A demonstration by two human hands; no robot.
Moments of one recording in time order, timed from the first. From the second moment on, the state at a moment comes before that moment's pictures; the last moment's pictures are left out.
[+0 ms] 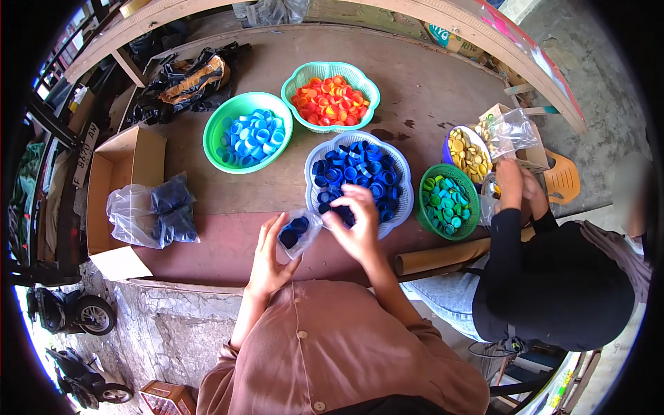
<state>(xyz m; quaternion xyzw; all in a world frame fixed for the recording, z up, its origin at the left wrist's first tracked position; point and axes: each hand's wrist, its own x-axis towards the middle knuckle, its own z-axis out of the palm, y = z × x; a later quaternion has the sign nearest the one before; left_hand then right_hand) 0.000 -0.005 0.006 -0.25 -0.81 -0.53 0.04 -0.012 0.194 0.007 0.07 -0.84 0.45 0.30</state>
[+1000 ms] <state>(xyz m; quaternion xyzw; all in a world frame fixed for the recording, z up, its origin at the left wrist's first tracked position) -0.004 -0.002 0.003 -0.22 -0.84 -0.50 -0.03 -0.052 0.238 -0.059 0.03 -0.96 0.25 0.09</state>
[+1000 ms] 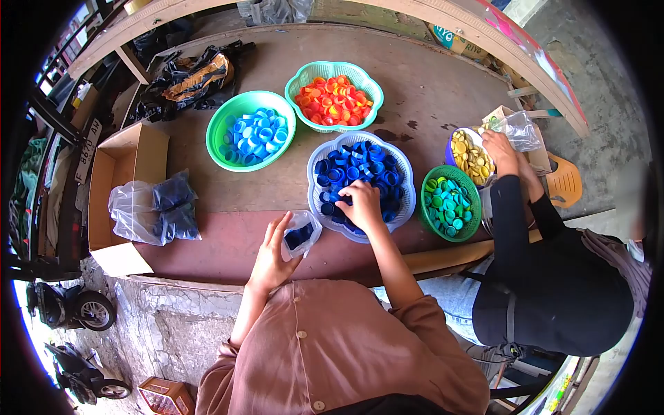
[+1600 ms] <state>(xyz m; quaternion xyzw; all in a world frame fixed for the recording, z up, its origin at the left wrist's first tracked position) -0.001 0.003 0.002 -0.23 -0.84 -0.50 -0.01 -0.001 0.178 0.034 0.20 -0.86 0.45 0.12</state>
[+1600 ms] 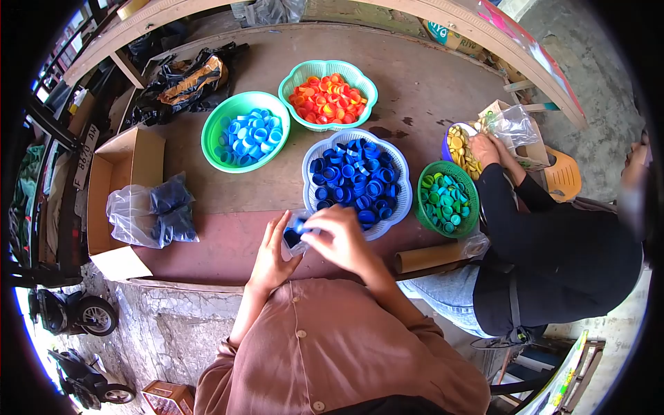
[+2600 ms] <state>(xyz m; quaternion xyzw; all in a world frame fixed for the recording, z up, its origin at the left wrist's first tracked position) 0.000 -0.002 0.004 -0.22 -0.84 -0.50 -0.03 -0.020 0.265 -0.039 -0.04 -0.91 0.41 0.02</state>
